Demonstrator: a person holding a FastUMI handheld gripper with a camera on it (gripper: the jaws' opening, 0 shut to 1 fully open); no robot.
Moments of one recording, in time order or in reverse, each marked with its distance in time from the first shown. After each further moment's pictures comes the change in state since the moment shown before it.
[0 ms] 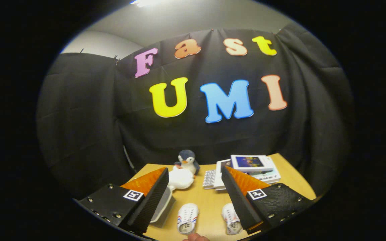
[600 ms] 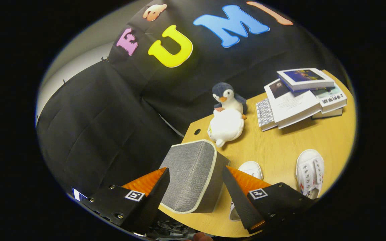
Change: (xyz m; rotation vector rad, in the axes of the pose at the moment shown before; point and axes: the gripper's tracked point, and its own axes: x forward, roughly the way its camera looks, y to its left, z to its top) arm 0.082 0.052 -0.162 0.401 0.457 0.357
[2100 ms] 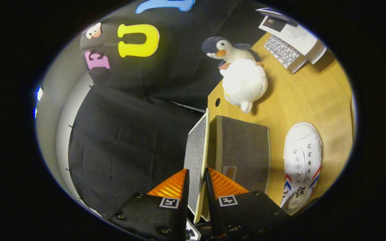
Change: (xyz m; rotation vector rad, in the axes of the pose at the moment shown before) arm 0.081 0.034 -0.016 0.365 0.201 0.300
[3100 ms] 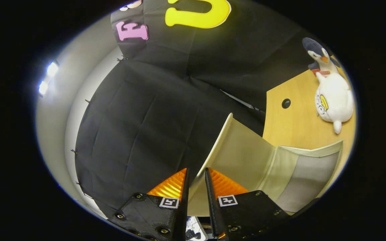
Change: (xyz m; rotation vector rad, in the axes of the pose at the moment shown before) arm 0.152 0.192 -0.006 -0.182 0.144 0.192
